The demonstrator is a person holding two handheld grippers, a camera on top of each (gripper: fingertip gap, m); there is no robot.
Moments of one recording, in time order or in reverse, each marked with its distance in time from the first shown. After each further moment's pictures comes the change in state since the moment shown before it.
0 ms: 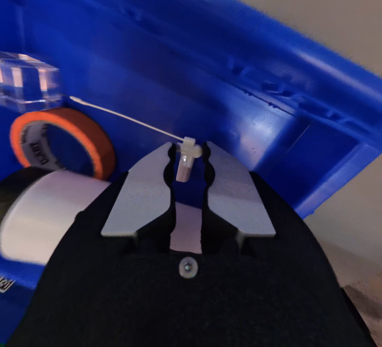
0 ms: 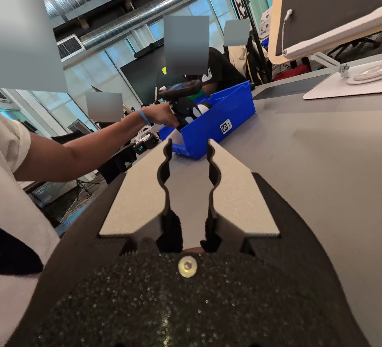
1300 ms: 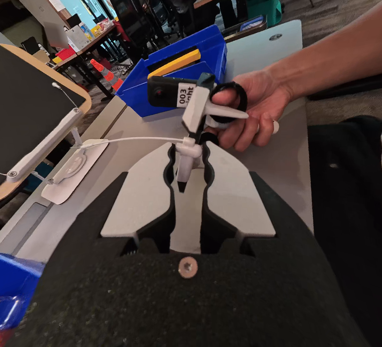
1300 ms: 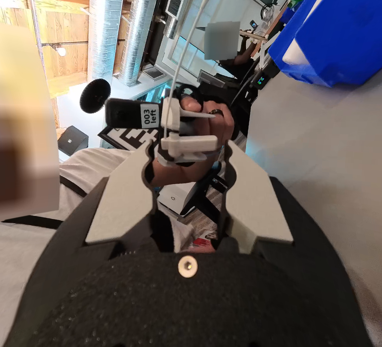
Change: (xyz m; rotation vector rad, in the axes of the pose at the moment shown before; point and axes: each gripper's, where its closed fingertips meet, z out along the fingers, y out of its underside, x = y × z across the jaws) left arm 0.260 -0.118 -0.147 1.180 -0.058 0.350; right arm -0.087 0.076 0.087 -0.396 -0.584 0.625
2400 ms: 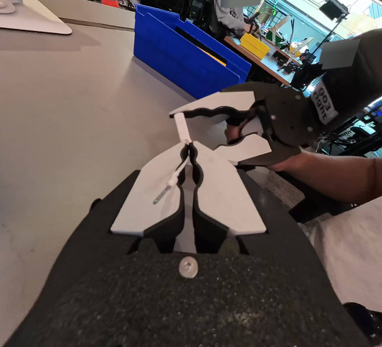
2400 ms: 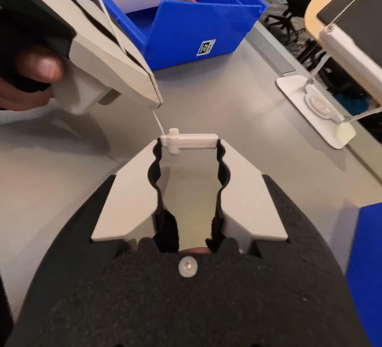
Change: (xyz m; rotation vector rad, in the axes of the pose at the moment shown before) left arm -0.014 0.055 0.015 0.051 0.003 -0.879; right arm 0.076 -0.017 -0.061 -0.331 1.249 -1.120
